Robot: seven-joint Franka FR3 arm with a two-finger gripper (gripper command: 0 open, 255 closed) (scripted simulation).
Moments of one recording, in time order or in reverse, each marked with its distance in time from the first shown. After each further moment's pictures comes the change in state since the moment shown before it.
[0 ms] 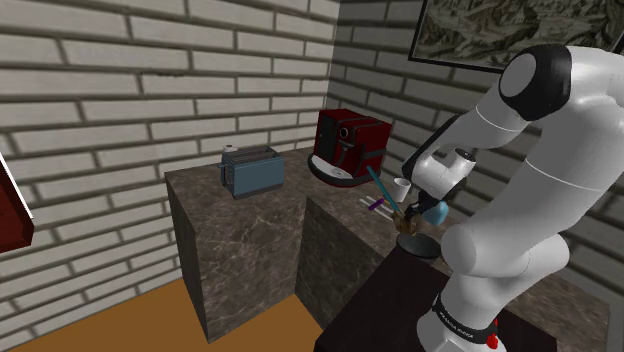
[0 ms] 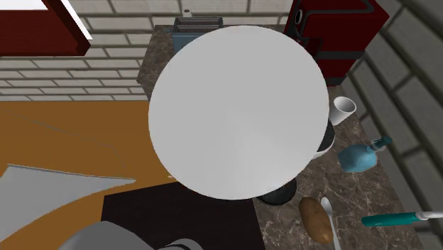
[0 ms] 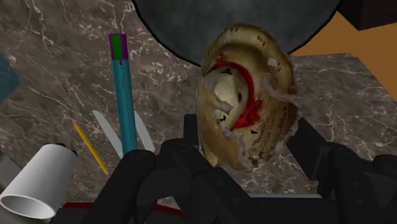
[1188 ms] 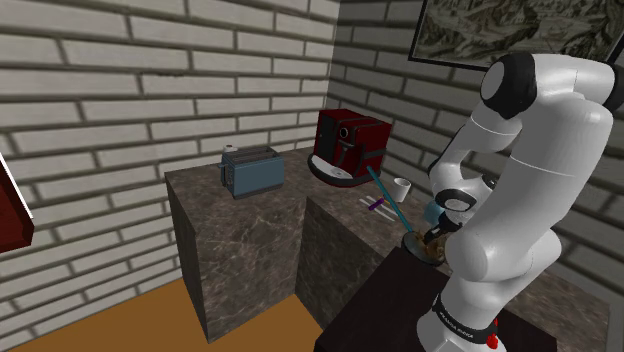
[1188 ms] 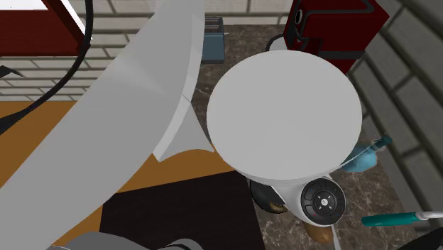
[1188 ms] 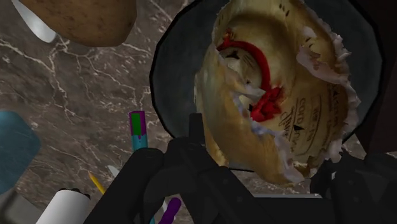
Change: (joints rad) arm 0.182 0.145 -0.318 0.042 0.860 -0.042 -0.985
